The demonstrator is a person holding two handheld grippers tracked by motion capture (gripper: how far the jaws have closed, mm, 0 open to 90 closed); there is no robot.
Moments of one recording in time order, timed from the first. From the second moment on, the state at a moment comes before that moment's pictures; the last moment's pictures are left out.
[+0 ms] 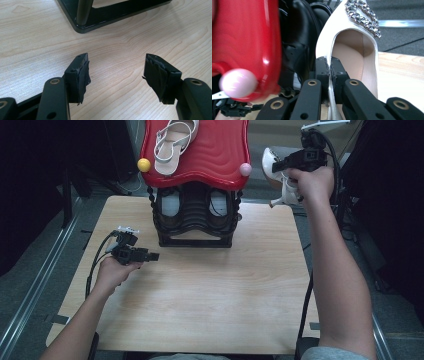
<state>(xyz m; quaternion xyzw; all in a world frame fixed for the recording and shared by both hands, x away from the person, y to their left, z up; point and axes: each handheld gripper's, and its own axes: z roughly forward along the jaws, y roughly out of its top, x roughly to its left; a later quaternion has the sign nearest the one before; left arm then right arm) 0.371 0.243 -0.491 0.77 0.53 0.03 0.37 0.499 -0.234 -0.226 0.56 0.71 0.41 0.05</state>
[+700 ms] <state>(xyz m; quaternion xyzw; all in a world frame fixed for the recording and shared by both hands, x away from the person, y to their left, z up) 0.371 0.241 -0.492 0.77 0.52 0.03 0.37 0.496 -0.183 -0.129 0.53 0.72 0.44 0.11</state>
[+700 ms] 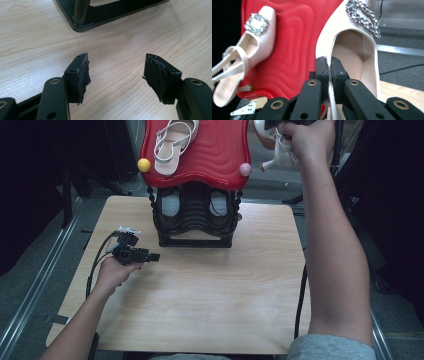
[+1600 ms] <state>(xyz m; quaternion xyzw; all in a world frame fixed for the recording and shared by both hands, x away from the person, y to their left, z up) 0.371 0.242 -0.492 0.77 0.52 0.03 0.37 0.508 -0.093 -0.124 0.47 0.76 0.43 0.13</state>
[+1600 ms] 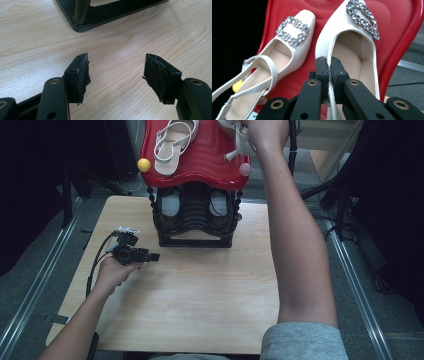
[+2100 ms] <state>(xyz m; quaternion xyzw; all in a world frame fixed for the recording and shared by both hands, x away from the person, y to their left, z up) 0.371 0.241 -0.493 0.77 0.52 0.03 0.36 0.503 -0.077 -0.144 0.45 0.78 0.41 0.14</state>
